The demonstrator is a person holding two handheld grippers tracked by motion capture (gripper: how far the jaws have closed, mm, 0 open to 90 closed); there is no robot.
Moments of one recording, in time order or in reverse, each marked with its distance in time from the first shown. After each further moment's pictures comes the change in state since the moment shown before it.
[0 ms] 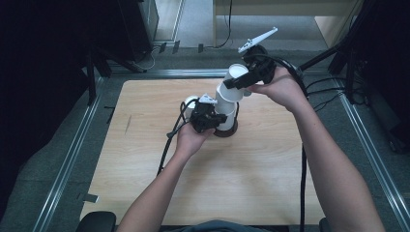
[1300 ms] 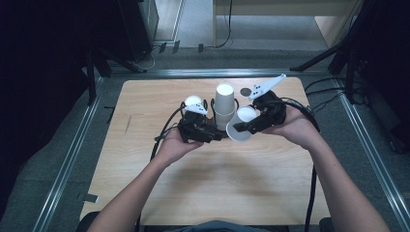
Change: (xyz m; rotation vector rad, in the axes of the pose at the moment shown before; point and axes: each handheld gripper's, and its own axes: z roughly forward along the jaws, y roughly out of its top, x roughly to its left) left arm -0.002 -0.022 -0.044 0.073 -0.238 0.132; right arm 0.040 -0.094 0.000 0.043 0.167 -0.125
